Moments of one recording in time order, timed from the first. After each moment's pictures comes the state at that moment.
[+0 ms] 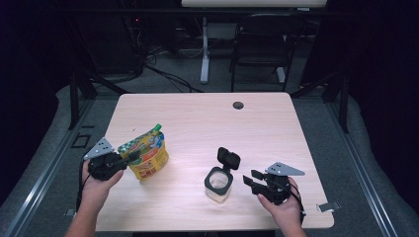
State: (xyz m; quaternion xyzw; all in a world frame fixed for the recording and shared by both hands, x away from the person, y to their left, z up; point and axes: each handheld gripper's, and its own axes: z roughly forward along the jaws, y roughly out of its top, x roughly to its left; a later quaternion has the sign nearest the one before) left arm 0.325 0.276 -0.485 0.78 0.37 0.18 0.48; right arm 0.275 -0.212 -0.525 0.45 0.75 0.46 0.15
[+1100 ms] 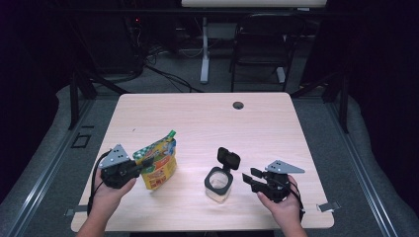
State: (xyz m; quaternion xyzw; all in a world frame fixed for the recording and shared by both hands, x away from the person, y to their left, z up) left arm 0.301 0.231 -0.476 0.80 0.31 0.16 0.48; right arm 0.280 -0.212 -0.523 0.45 0.75 0.47 0.15
